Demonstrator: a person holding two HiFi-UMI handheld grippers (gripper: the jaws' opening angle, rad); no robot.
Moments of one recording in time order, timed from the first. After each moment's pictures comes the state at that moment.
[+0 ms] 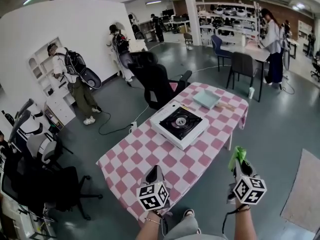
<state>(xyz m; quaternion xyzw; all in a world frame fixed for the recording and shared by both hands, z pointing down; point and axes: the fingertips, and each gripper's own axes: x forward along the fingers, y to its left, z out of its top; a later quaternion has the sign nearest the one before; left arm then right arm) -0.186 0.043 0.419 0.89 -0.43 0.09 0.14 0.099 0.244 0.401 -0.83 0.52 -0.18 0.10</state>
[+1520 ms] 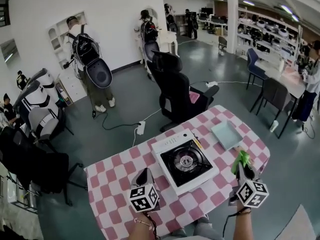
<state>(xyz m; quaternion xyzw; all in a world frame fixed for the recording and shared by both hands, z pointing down) -0.098 -0.187 0.437 0.81 -0.56 0.07 0.18 0.285 -0.055 0.388 -0.76 0.62 -0.18 0.05</state>
